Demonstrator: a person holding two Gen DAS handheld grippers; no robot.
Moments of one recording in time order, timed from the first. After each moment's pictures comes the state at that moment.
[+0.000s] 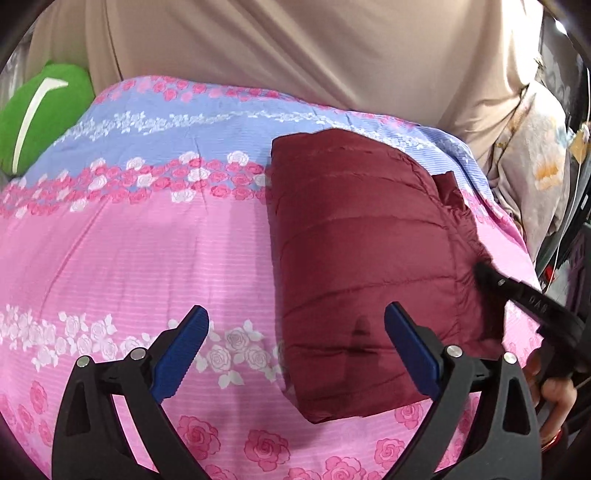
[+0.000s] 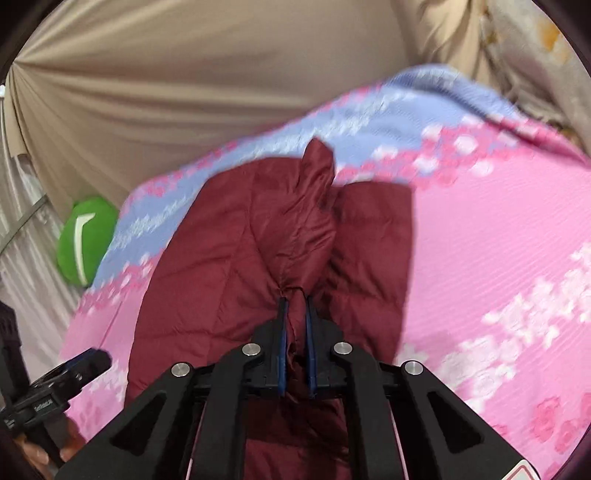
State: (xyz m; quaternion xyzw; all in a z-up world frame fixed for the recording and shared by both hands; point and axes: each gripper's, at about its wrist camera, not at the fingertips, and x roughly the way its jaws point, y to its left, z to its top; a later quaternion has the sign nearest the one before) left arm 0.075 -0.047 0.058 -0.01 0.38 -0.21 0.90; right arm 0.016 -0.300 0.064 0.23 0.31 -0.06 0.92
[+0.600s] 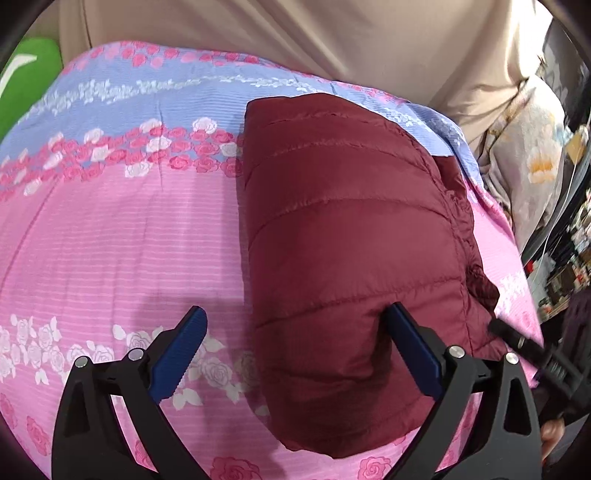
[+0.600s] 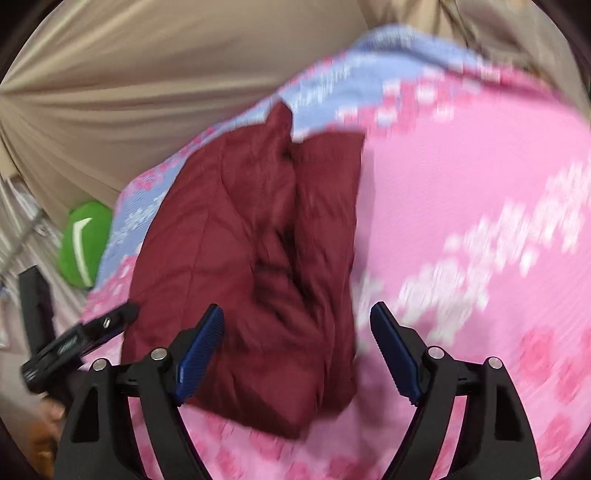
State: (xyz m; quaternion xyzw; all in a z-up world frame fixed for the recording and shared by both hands) left arm 0.112 -0.069 0.030 -0.04 0.43 -0.25 0.86; right arm -0.025 -0.315 0.031 0.31 0.36 -0.03 0.88
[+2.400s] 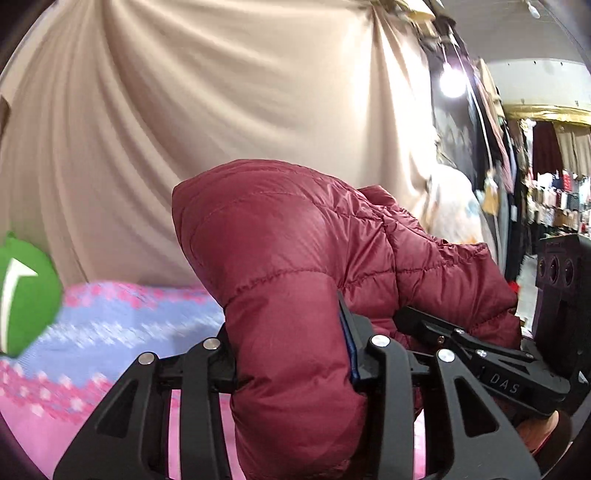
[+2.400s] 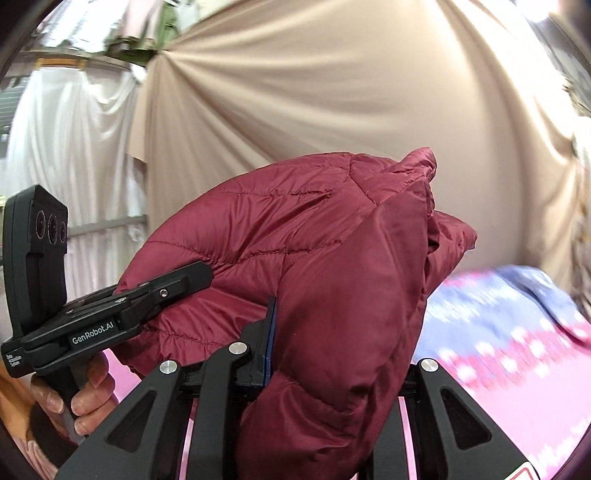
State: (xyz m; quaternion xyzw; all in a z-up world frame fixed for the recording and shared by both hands) left arm 0.075 0.015 0.235 0.01 0.08 -0.34 0.94; right arm 0.026 -0.141 0.242 0.08 0.08 0.08 0.99
